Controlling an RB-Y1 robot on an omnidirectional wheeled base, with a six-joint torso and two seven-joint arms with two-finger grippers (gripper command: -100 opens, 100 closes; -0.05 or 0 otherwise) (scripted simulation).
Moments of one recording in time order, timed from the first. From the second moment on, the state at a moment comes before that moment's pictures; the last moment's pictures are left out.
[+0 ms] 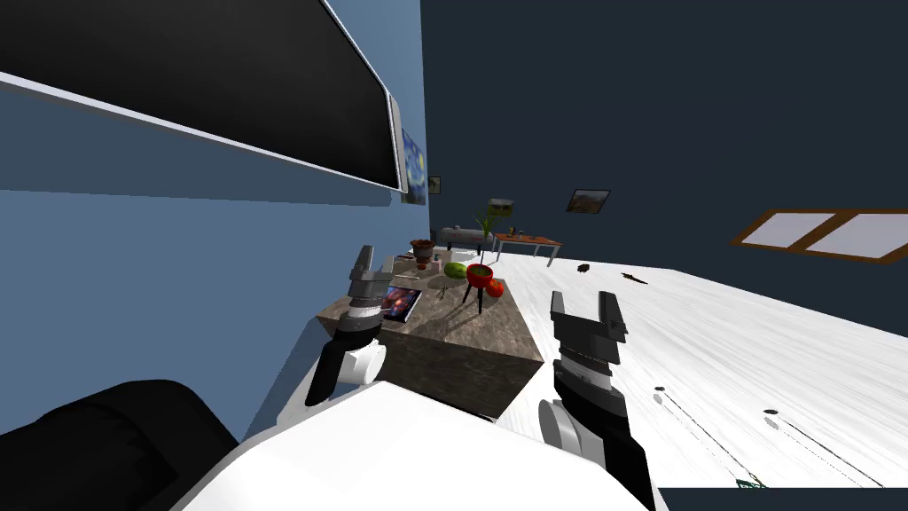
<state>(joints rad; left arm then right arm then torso) 0.47 0.04 0.03 -2.39 0.06 -0.54 -0.05 0.48 0.04 0.07 -2.27 0.00 -0.57 -0.14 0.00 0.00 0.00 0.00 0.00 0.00</state>
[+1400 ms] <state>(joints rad) 0.32 0.39 -0.07 -2.05 0.03 -0.54 -0.05 0.48 0.04 0.07 -2.27 0.00 -0.57 -0.14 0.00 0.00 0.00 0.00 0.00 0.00</state>
